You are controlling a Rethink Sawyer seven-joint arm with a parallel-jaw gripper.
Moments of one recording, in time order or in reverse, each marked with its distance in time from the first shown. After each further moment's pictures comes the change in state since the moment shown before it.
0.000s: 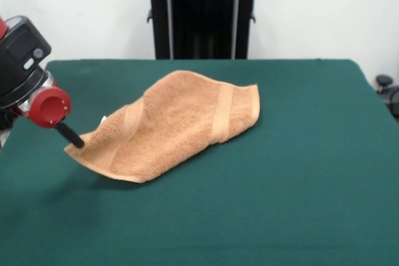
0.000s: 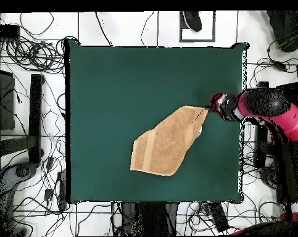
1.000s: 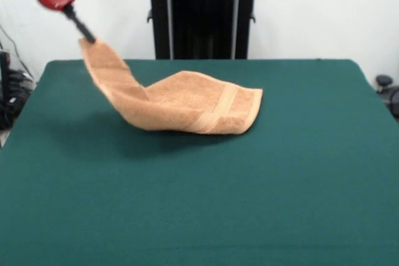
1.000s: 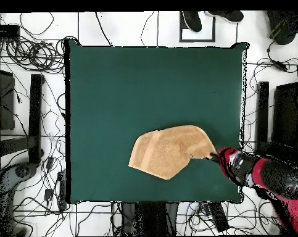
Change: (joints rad) arm -0.347 -0.424 0.010 0.840 0.259 -0.389 0.000
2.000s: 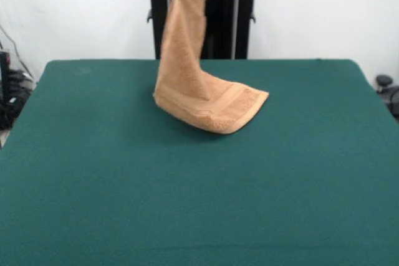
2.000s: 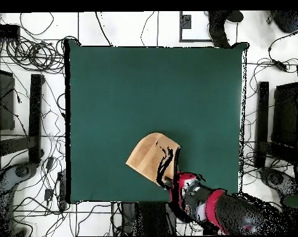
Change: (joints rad) arm 0.344 -0.564 -0.175 0.539 0.681 -0.002 0.000
